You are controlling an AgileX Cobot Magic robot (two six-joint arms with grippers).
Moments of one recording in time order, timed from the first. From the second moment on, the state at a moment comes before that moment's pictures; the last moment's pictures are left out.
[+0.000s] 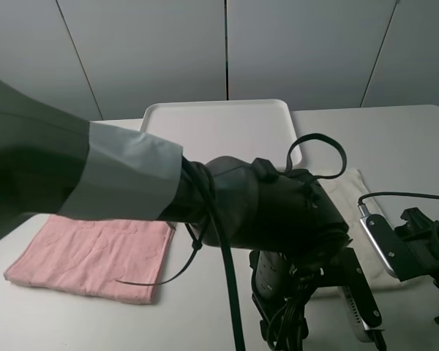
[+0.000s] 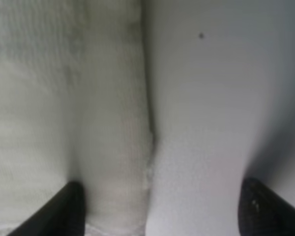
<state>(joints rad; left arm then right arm) -1.21 2.25 -1.50 0.11 0.86 0.18 0.11 1.62 -0.36 -0.28 0.43 -1.33</state>
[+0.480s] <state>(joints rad) -1.22 2.26 -1.50 0.25 0.83 0.05 0.11 1.62 -0.36 -0.27 0.43 -1.32</state>
